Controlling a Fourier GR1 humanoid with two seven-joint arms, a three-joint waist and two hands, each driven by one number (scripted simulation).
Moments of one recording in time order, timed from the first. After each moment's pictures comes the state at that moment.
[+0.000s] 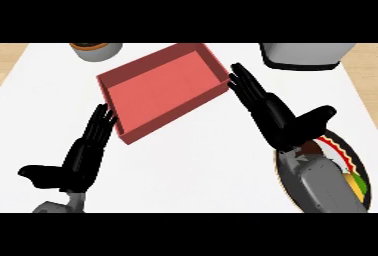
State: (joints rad) left arm -0.04 0.30 -0.26 -1.51 0.42 0.16 -0.19; right arm -0.40 -0.23 0.32 -1.56 -0.37 -0.05 0.13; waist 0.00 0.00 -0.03
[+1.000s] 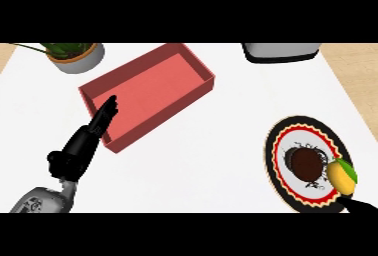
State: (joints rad) left arm -0.15 0.45 -0.35 -1.53 0.22 0.16 -0.04; right arm 0.23 -0.72 0.23 -1.43 0.44 -0.69 0.23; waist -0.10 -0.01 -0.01
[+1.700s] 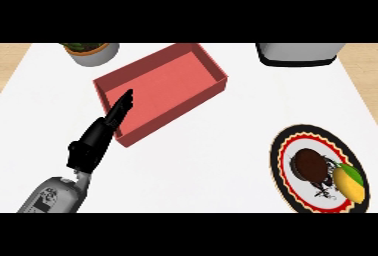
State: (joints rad) left arm -0.23 0.40 -0.38 -1.52 0.18 0.14 0.03; right arm 0.49 -0.89 0.24 -2.14 0.54 -0.37 0.90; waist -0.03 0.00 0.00
